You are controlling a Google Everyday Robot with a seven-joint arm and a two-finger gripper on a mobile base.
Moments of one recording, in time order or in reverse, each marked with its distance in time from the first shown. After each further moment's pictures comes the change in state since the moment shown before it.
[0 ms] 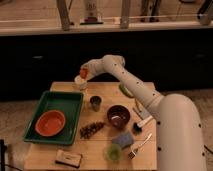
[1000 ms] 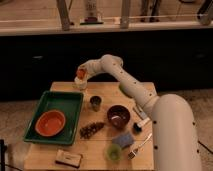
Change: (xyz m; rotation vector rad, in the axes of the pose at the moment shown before) arm -0.011 -0.001 0.013 -0.001 -0.059 -0.020
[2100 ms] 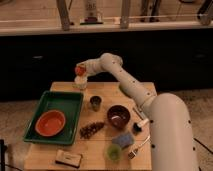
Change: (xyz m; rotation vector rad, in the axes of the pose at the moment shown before) arm 0.003 -0.001 0.004 -0.016 -0.012 -0.001
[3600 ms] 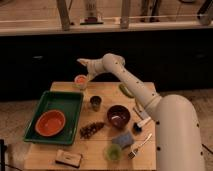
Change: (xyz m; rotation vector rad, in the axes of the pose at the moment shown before) arm -0.006 0.005 -0.018 -0.005 -0.002 -0.009
